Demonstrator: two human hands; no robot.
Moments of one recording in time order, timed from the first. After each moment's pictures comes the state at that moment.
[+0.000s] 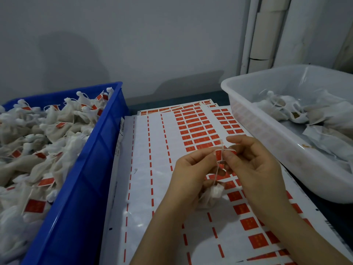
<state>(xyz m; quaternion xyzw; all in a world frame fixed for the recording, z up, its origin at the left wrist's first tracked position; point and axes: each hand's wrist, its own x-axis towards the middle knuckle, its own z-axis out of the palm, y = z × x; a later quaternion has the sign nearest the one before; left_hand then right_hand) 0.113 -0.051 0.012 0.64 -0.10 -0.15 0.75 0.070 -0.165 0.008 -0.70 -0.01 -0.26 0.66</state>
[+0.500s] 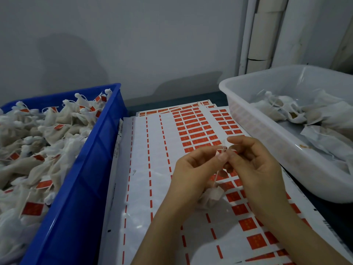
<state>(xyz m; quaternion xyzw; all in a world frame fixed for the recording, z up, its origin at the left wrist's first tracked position) 0.108 -0.053 0.018 0.64 -0.16 -0.13 0.74 0.069 -0.168 0.009 -0.70 -0.01 -0.28 0.65</state>
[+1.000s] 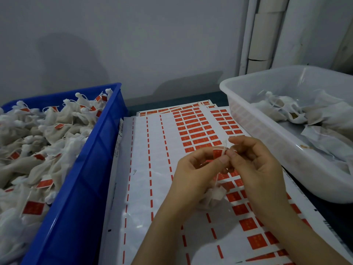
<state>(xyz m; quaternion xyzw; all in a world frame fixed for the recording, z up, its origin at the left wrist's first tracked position) 0.106 -0.052 0.017 0.65 -0.17 -0.13 0.72 0.069 -0.169 0.007 -0.70 -0.01 -0.29 0.65</state>
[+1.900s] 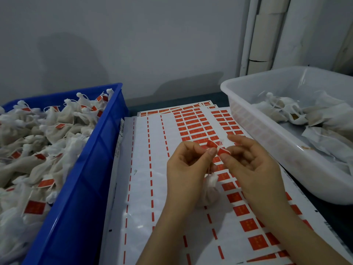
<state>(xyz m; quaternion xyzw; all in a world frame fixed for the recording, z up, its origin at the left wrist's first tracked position) 0.112 -0.056 0.009 0.66 -0.11 0.05 0.74 0.073 -0.166 0.007 -0.72 0.04 -0.27 0.63</state>
